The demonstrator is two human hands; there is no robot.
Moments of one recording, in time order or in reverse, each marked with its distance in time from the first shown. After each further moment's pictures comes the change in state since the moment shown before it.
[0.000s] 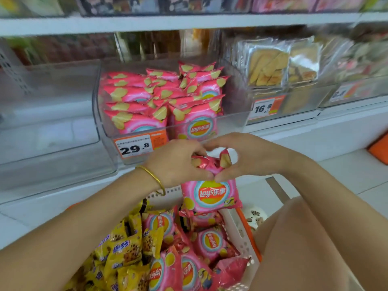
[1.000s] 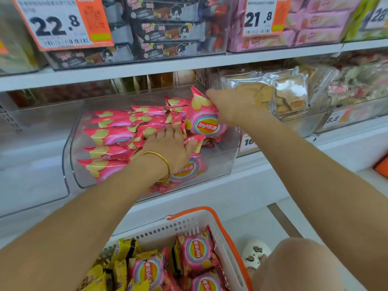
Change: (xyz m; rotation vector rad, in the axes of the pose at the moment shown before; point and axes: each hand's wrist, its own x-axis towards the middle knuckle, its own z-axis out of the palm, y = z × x) left_hand 0.118 0.001 -0.027 0.588 -0.023 -0.279; right_hand 0.107 0.034 -0.116 -0.708 0.361 0.293
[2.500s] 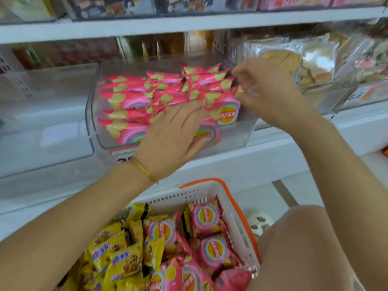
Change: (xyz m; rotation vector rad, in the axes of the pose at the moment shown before) left_hand -0.065 -0.035 0.028 -0.196 0.654 0.498; right_hand -0.066 -0.010 0.010 0.465 0.310 -0.120
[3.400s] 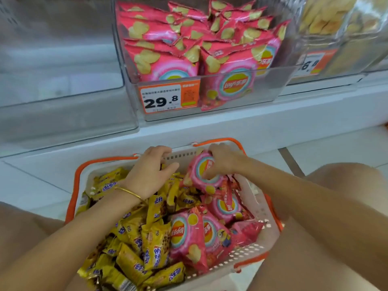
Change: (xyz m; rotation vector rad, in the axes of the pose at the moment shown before) left_hand -0.176 -0.007 0.049 -0.560 -0.412 -0.783; right_hand -0.117 -0.048 0.210 -0.039 -0.900 0.298
